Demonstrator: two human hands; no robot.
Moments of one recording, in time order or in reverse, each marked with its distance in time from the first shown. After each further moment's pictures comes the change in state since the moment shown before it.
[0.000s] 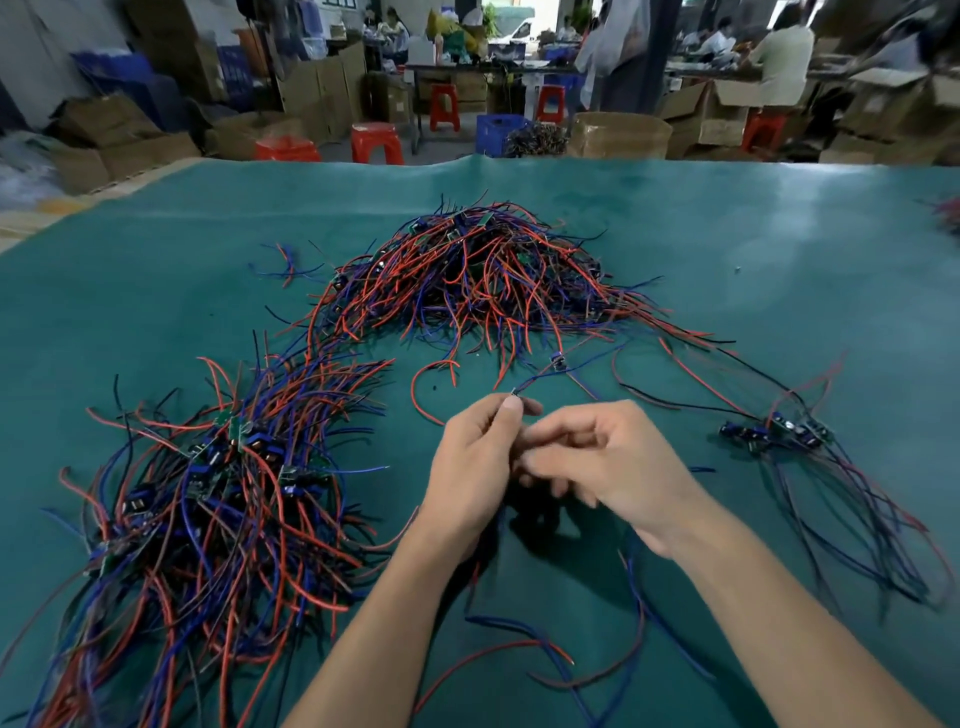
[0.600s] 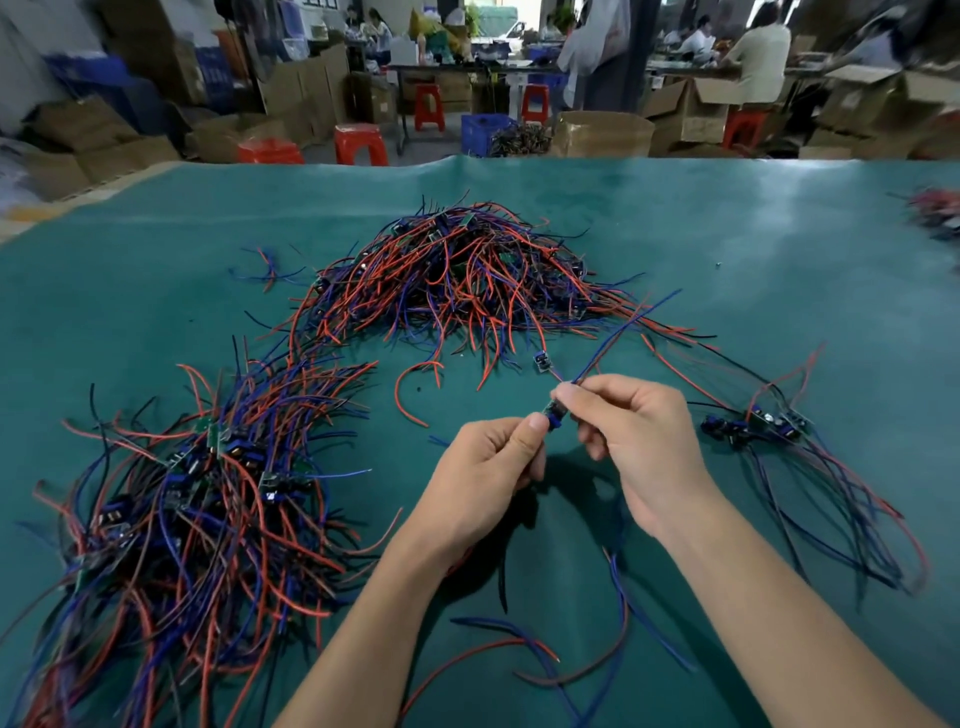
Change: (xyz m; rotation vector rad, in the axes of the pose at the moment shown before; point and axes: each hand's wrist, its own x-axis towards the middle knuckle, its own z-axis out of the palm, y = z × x) left_hand -0.010 0.003 0.000 0.142 -0.243 0.077; right_hand 0.015 0.018 -0.018 0.168 0.466 -0.075
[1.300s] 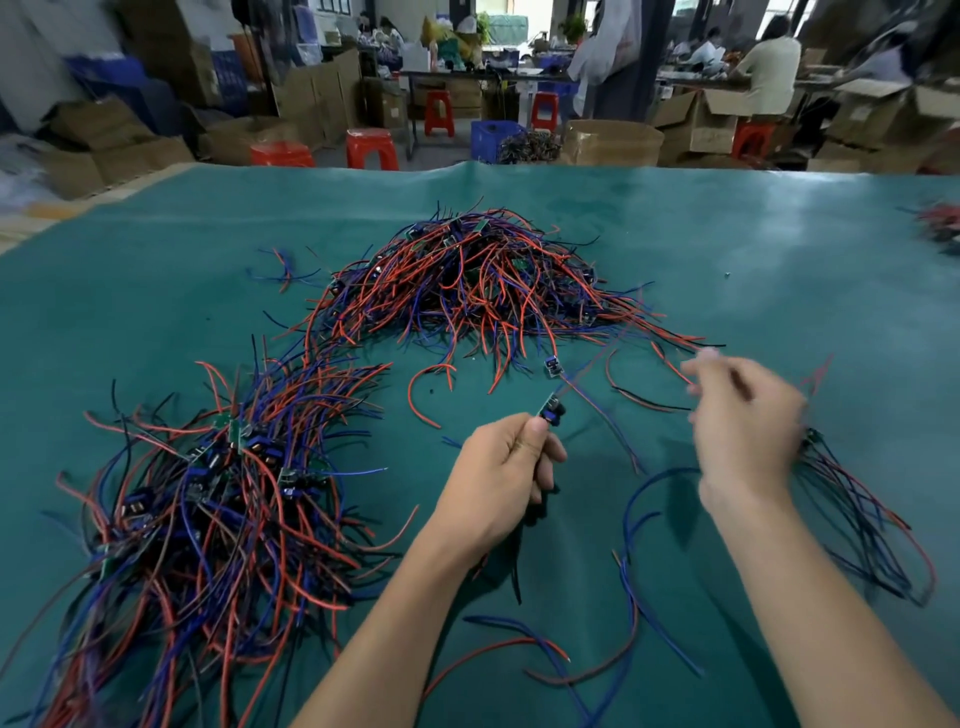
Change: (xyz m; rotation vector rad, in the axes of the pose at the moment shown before) left_hand 0.003 -0.004 0.004 0.069 0.061 -0.053; right_hand 0.027 0.000 -0.049 -0.227 0.563 -0.143
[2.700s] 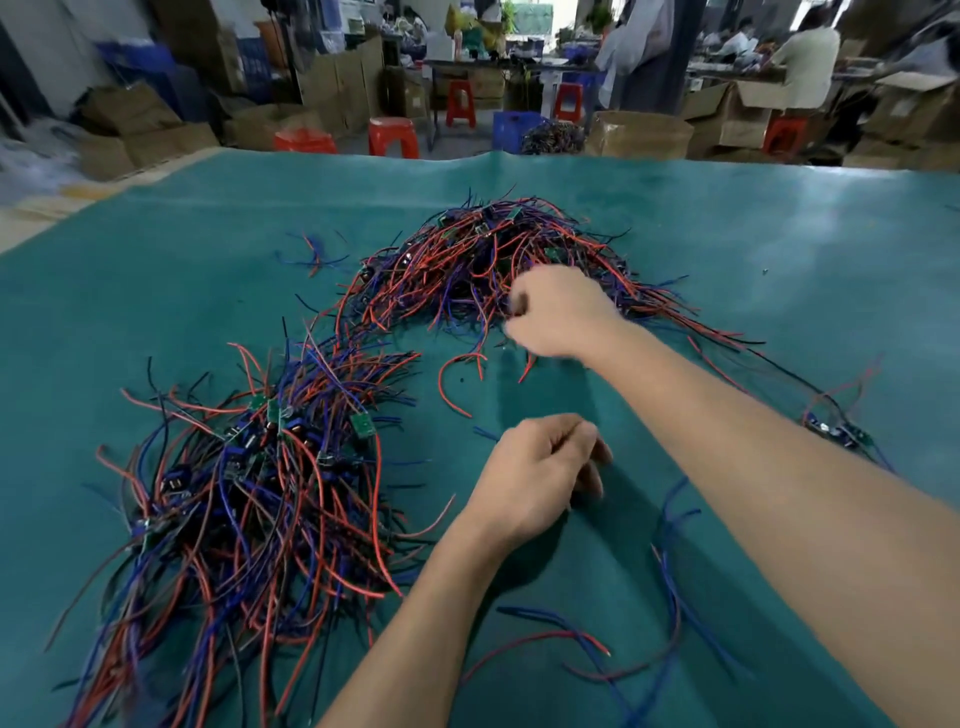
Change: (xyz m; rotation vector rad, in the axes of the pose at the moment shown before) left_hand 0.004 -0.006 0.000 0.040 -0.103 0.003; right_hand -0.012 -0.092 0.149 -0.981 -0.859 -0.511
